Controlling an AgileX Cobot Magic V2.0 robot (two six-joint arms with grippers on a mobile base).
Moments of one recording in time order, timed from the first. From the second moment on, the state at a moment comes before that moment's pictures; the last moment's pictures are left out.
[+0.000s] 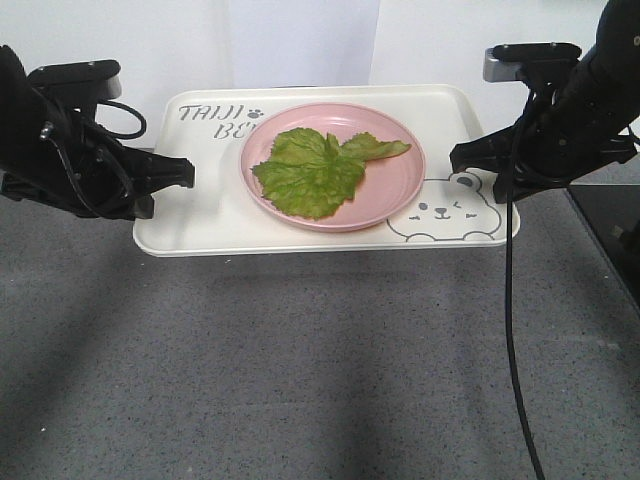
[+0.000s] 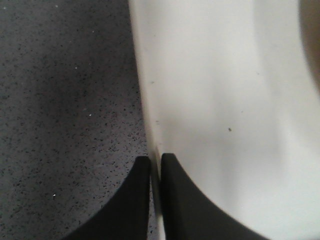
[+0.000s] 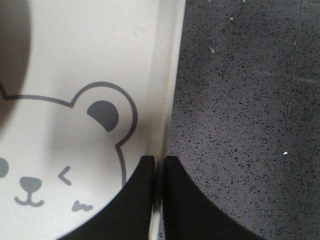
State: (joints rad) left arm -0.33 1.57 -1.43 -0.01 0.96 -0.31; right arm 0.20 1.70 -1.63 0.00 1.14 0.08
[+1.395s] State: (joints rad) left arm -0.33 1.57 -1.43 -0.01 0.96 -0.31; right arm 0.20 1.70 -1.63 0.00 1.14 0.08
